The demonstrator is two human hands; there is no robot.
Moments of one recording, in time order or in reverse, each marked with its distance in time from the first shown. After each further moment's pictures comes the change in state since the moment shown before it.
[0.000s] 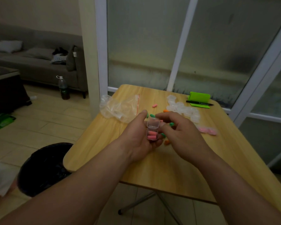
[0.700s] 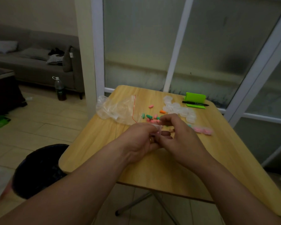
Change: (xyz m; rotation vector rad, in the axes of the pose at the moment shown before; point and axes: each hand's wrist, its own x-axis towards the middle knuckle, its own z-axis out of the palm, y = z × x) left_hand 0.002 -0.009 0.000 0.104 -0.091 0.062; right_hand -0.014 0.014 -0.007 -0.162 0.000 -0.056
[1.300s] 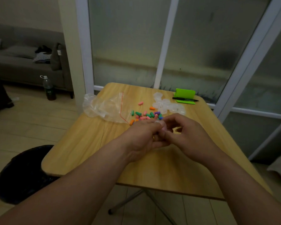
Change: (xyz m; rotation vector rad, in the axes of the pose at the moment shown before) left_hand 0.012 -0.014 0.032 0.162 -0.060 0.032; right_hand -0.006 0.033 -0.039 0.057 -0.042 0.024
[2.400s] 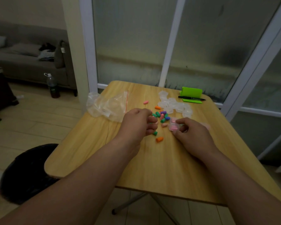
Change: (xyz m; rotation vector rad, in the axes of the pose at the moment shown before) left_hand 0.007 0.021 -0.013 0.007 0.438 0.123; right_hand 0.026 0.053 0.022 -0.280 0.128 0.312
